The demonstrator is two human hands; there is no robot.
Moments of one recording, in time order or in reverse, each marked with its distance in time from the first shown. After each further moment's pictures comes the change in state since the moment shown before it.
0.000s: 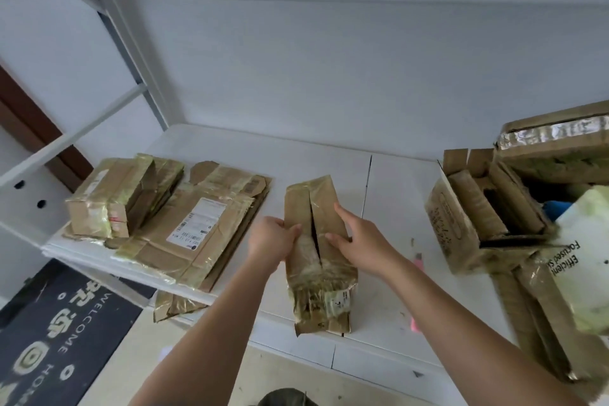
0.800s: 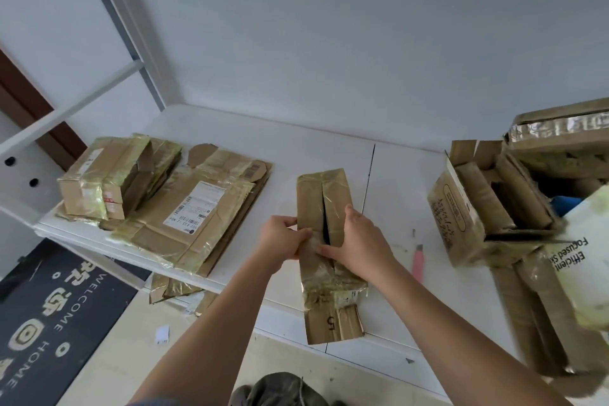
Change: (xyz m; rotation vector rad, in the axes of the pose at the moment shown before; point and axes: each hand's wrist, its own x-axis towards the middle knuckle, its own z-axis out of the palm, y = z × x) left_hand 0.011 -0.029 0.023 -0.301 -0.207 -0.012; right_hand -0.005 -0.006 0.023 -0.438 0.077 0.113
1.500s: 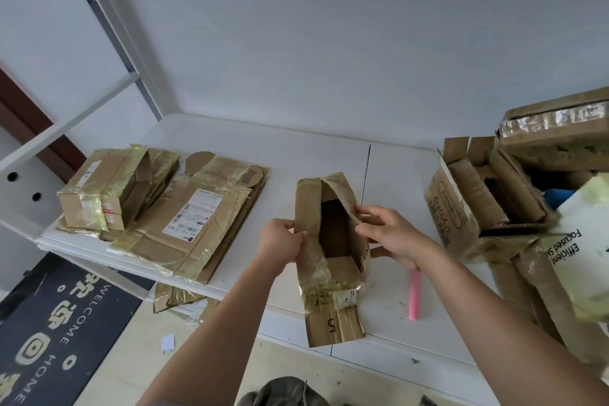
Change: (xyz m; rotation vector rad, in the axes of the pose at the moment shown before) left_hand -0.004 0.007 0.006 0.156 0.065 -0.024; right_hand 0.003 0.049 -0.035 0.912 -0.242 0.190
